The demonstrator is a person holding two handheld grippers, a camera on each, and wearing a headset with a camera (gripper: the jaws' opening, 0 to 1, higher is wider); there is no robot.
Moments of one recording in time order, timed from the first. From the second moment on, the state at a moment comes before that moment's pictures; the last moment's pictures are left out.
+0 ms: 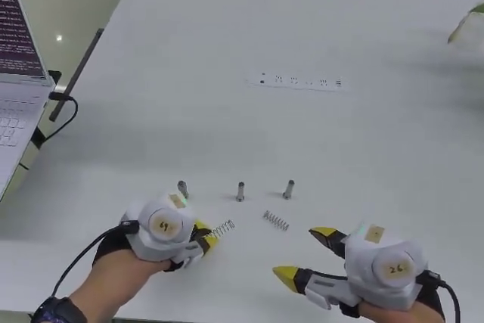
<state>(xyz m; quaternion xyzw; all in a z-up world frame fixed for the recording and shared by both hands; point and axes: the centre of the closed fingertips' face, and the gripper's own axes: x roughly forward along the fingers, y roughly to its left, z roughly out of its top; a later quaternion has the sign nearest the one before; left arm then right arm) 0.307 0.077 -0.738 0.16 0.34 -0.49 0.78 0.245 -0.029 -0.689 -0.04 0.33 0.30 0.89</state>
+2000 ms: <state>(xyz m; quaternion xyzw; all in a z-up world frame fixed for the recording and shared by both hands) 0.256 0.064 -0.686 0.21 0.27 -0.59 0.73 0.249 0.031 -0.684 -0.10 0.32 0.43 0.83</state>
